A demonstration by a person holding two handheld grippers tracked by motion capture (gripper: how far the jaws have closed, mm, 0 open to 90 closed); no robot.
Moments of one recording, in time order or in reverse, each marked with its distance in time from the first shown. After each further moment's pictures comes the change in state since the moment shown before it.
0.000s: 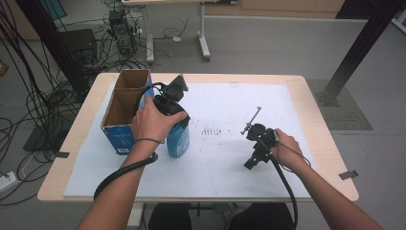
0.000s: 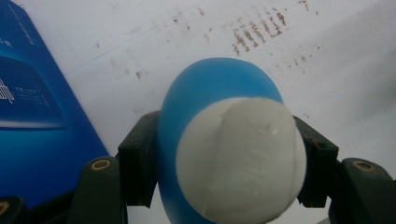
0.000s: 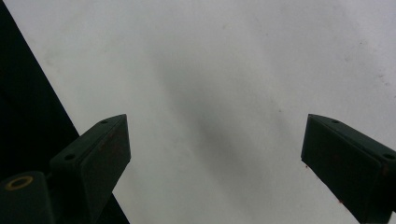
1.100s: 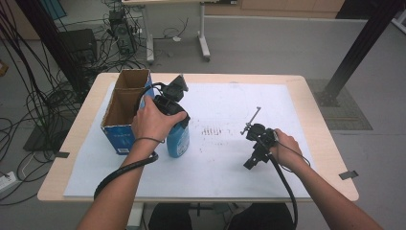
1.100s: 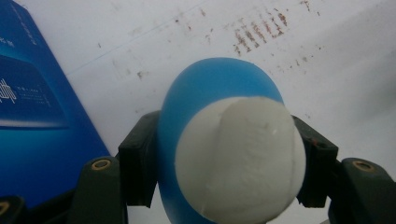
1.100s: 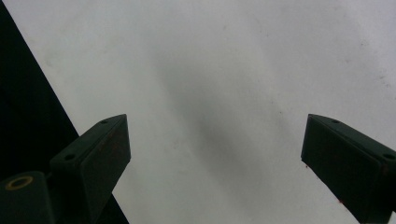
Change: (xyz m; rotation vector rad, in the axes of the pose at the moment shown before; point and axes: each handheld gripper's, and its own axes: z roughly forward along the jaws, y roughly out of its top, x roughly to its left) left arm -0.001 0.000 0.000 -0.002 0.007 -0.002; right arm 0.001 0.001 0.001 0.001 0.001 0.000
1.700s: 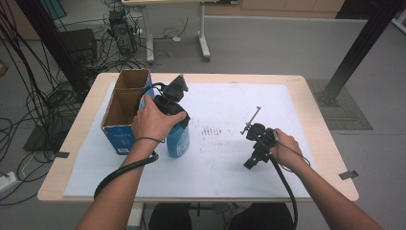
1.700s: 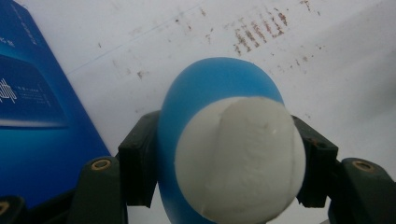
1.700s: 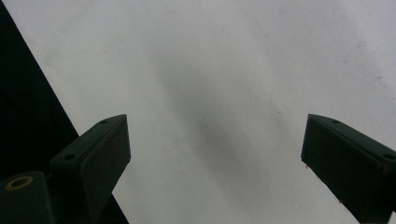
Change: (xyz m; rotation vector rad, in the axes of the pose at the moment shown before) left arm 0.000 0.000 0.000 0.001 -0.001 0.000; right arm 0.000 0.000 -0.001 0.000 -0.006 -0.006
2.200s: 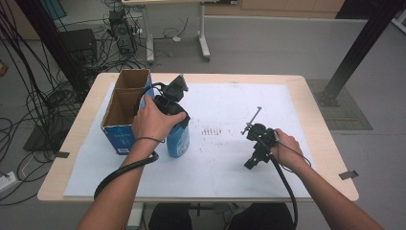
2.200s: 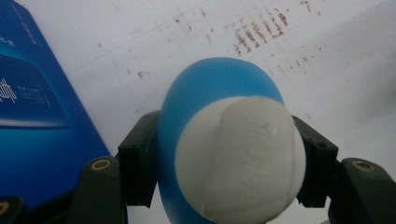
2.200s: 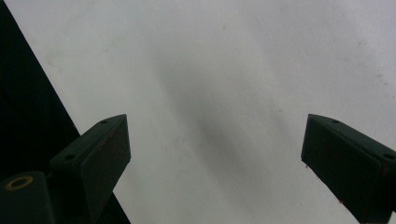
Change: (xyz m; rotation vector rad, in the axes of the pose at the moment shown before) left arm 0.000 0.000 0.000 0.000 0.001 -0.002; right arm 0.000 -0.002 -0.001 0.000 0.001 0.005
